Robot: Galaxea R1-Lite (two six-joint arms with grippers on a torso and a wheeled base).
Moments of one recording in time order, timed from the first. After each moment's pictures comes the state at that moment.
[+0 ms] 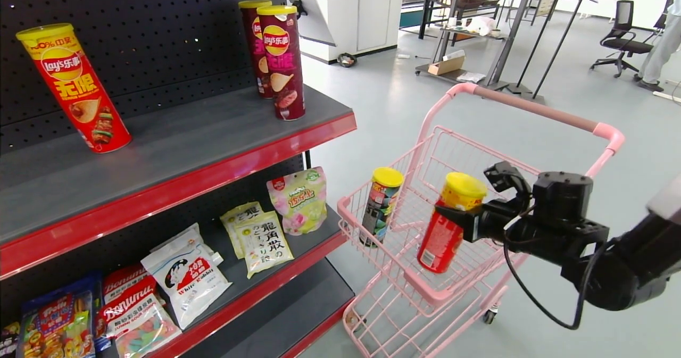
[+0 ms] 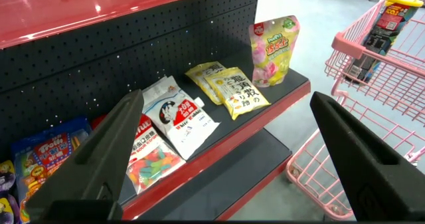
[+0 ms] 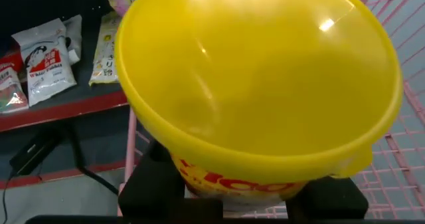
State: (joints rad) left arm 0.00 0.00 0.00 0.01 -0.01 0.00; right arm 0.20 1.97 -0.59 -1.09 0.34 -0.01
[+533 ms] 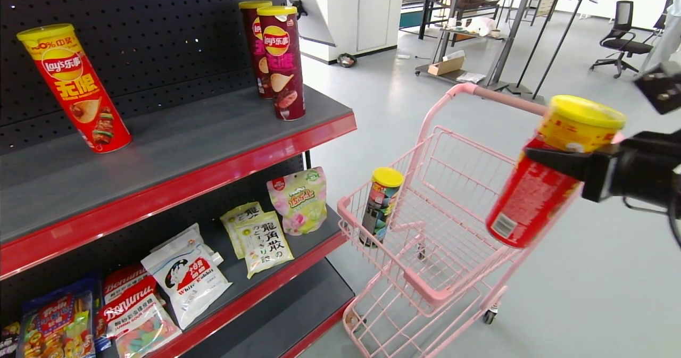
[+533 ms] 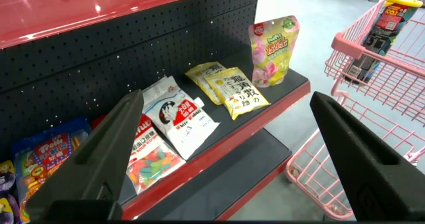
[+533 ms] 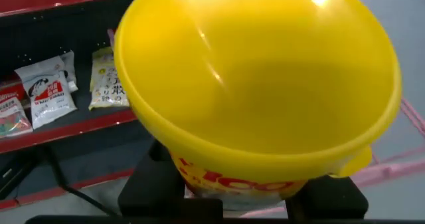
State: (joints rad) left arm 0.00 0.00 0.00 0.01 -0.01 0.00; right arm 0.21 1.27 -0.79 -0.26 0.17 -0.07
